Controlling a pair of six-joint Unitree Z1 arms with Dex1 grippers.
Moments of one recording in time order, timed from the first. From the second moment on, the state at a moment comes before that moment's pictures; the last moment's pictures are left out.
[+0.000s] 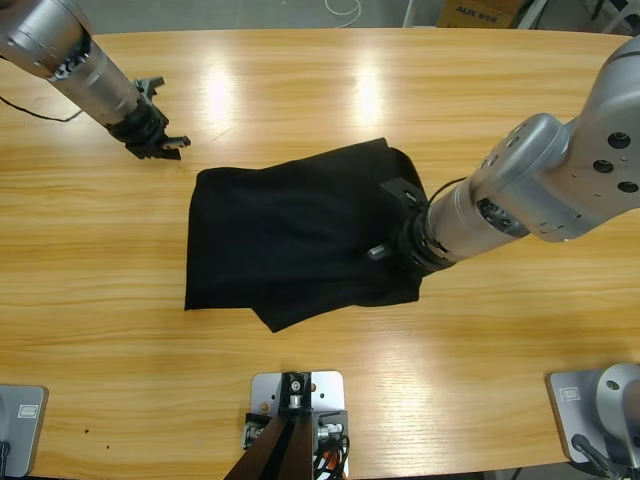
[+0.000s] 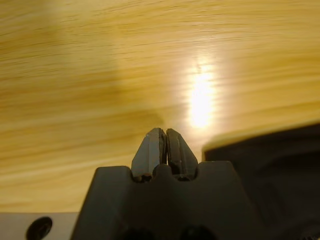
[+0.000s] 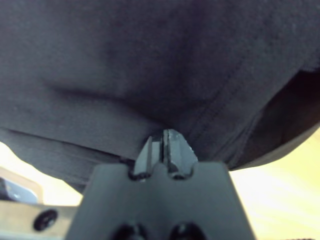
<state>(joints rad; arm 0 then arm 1) -0.44 2.09 -1.43 0.71 -0.08 -0.37 0.86 1.84 -0.92 0.46 0.10 0.44</state>
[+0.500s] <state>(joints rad) -0.52 1.70 -0.95 0.51 -0.40 -0.59 0.79 1.72 -1.31 0.89 -0.03 0.47</state>
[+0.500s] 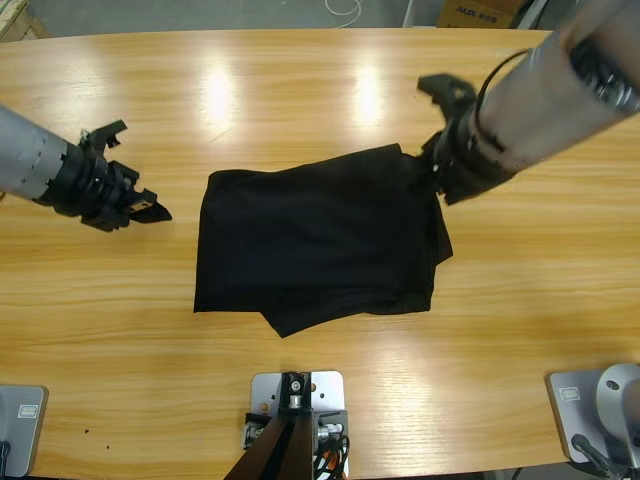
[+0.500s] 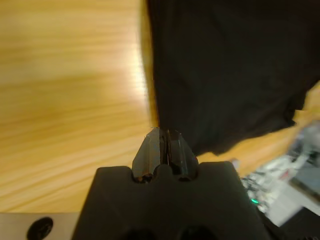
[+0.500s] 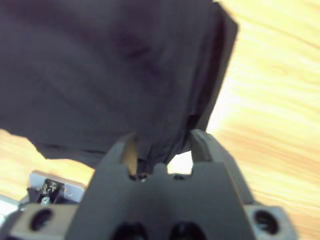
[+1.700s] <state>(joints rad) -0.54 1.91 -0.56 -0.36 -0.62 -0.77 0.74 1.65 -1.21 0.91 -0.05 0.47</state>
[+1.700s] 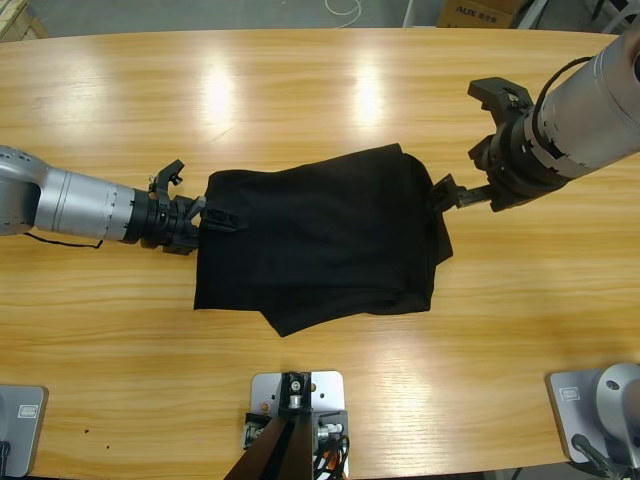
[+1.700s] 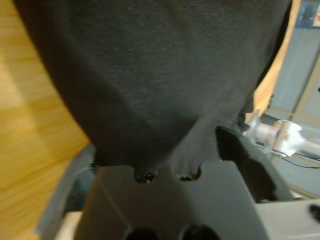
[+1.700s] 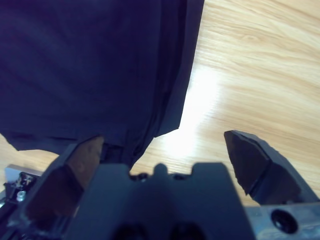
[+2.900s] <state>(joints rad) -0.47 1.73 -1.31 1.12 0.12 -0.32 0.74 1.65 -1.15 0.88 -0.05 0.47</state>
